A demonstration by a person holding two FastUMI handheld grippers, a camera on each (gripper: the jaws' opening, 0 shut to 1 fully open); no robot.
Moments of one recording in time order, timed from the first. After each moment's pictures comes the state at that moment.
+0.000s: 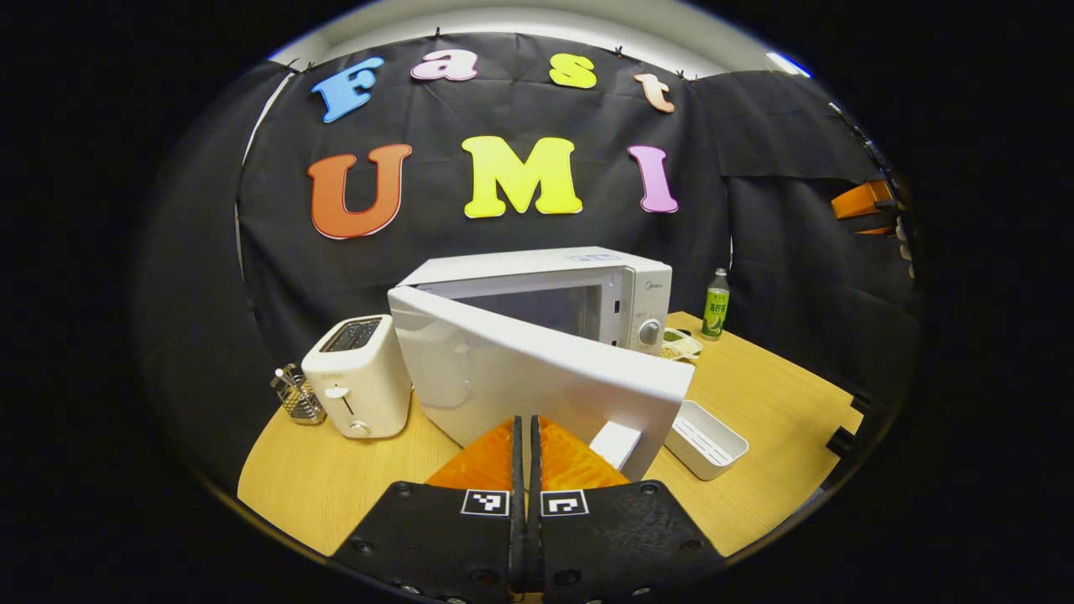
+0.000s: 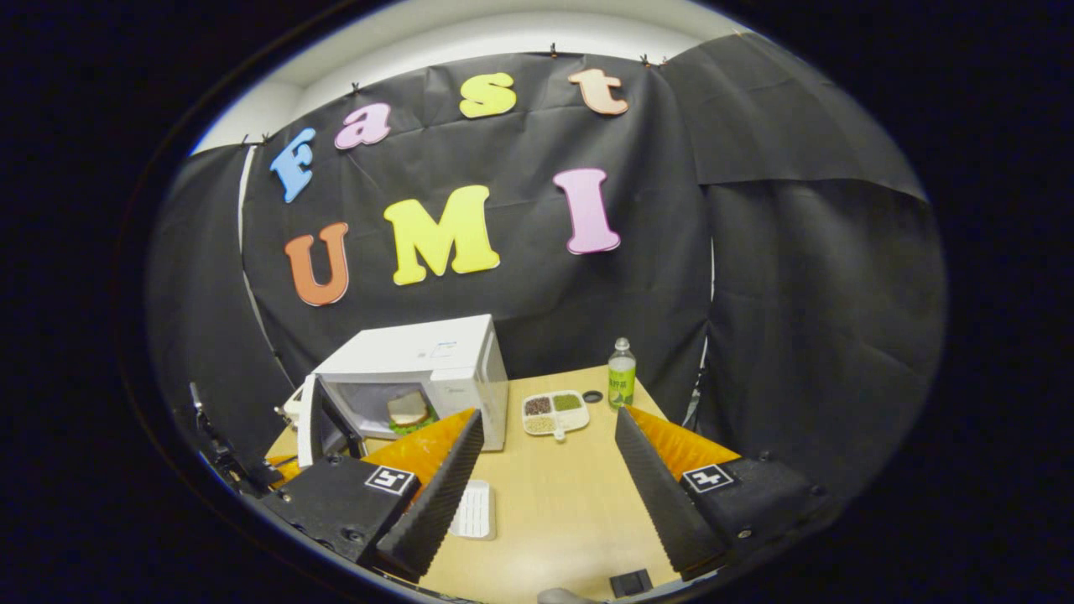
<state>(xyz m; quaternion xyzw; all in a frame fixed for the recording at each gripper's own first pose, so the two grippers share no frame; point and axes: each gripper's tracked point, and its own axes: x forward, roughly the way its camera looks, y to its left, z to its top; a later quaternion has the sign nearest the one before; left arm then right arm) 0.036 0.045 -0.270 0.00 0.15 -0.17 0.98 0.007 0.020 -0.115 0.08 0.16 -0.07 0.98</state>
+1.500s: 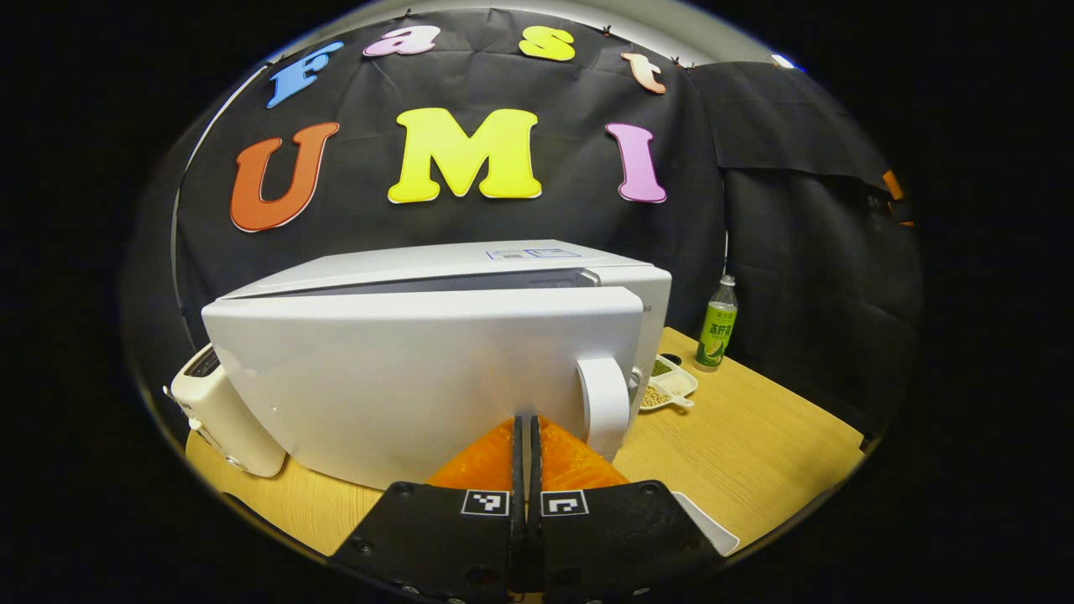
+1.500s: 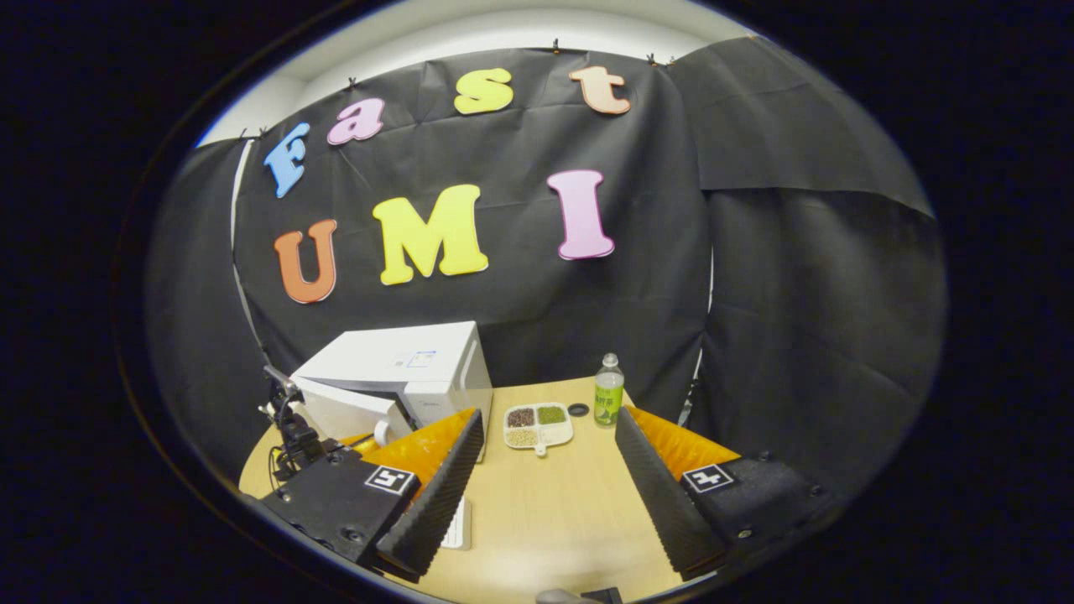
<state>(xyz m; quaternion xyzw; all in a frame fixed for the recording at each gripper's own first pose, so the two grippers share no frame) 0.182 -0.103 -0.282 -0.03 0.15 -0.20 0.97 0.043 -0.012 -0.107 0.06 0.16 -0.07 0.98</state>
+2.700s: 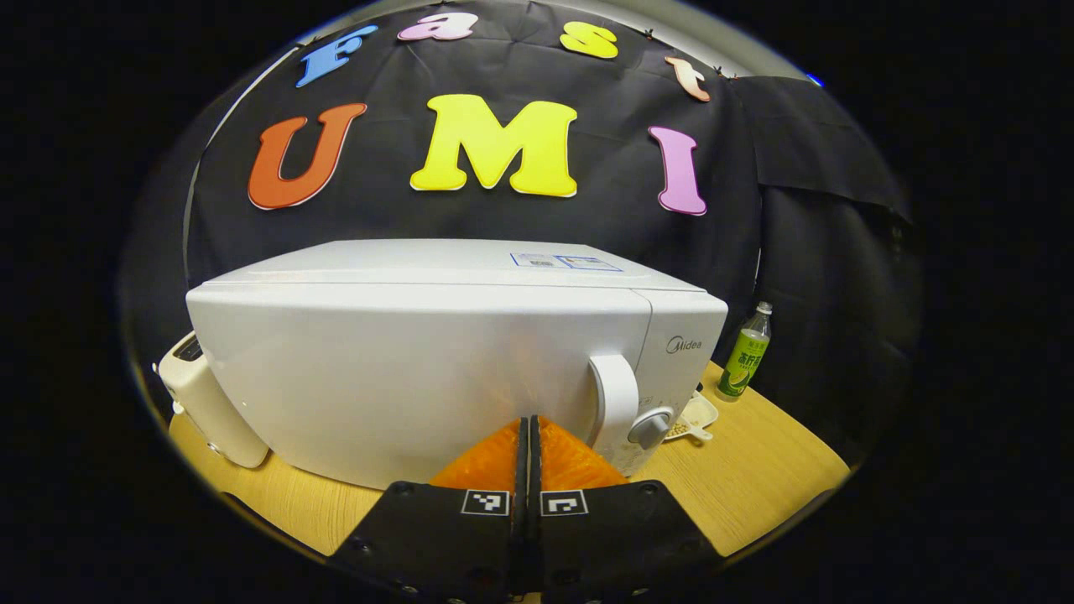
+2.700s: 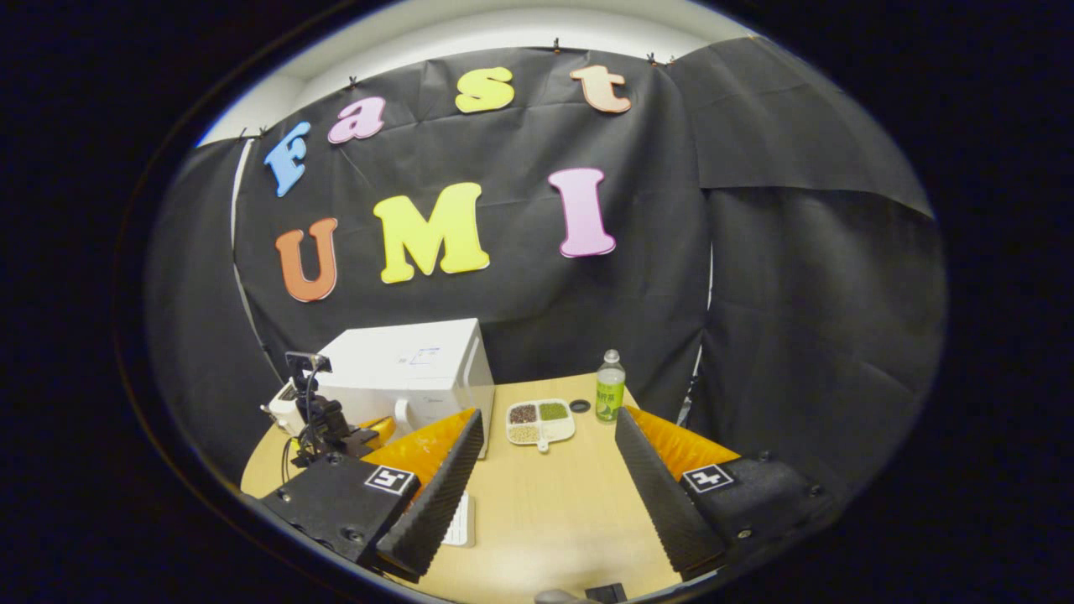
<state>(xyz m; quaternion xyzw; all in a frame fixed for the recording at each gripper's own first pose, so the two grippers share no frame) 0.212 -0.100 -0.279 -0.07 0.16 -0.15 0.97 0.037 -0.002 -0.107 0.06 0.17 -0.07 0.98</state>
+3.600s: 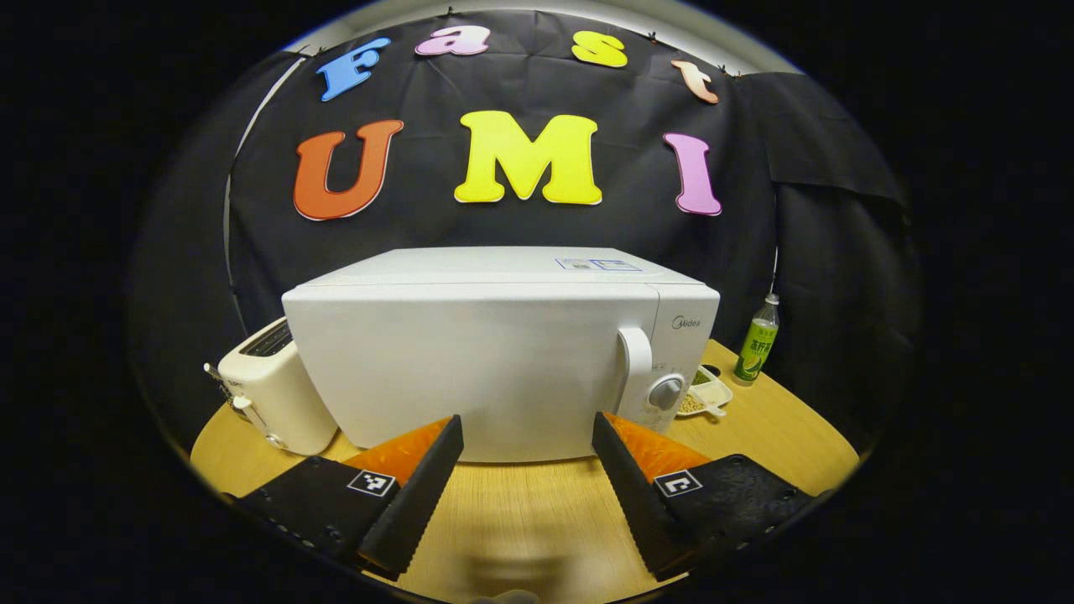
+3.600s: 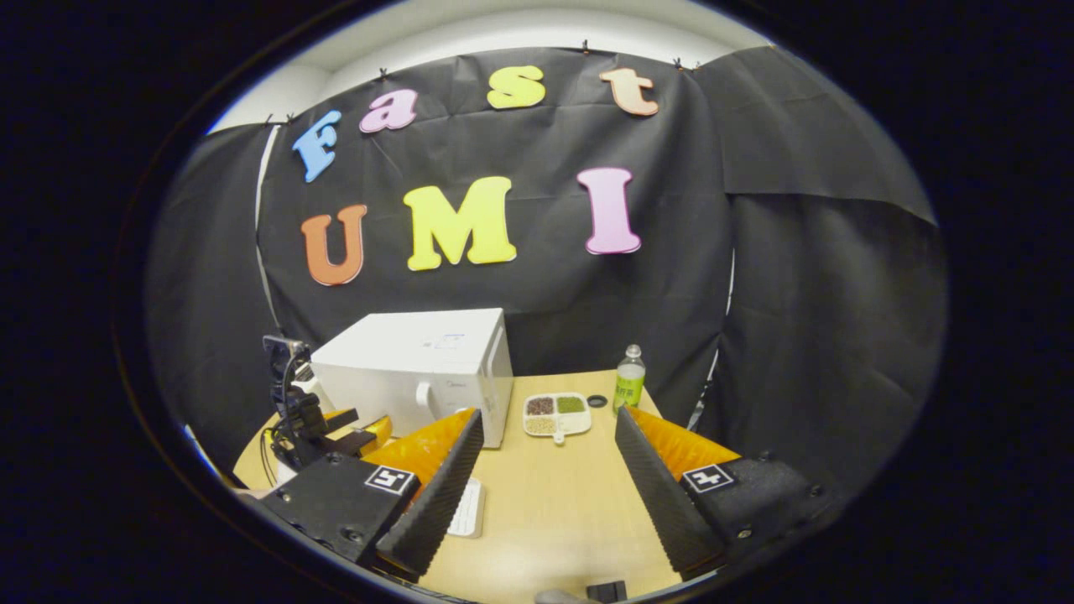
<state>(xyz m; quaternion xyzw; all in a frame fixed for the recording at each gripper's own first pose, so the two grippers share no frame) 0.145 -0.049 -0.264 -0.06 0.16 -0.10 0.98 0.023 0.028 -0.122 0.04 0.17 -0.03 0.98</state>
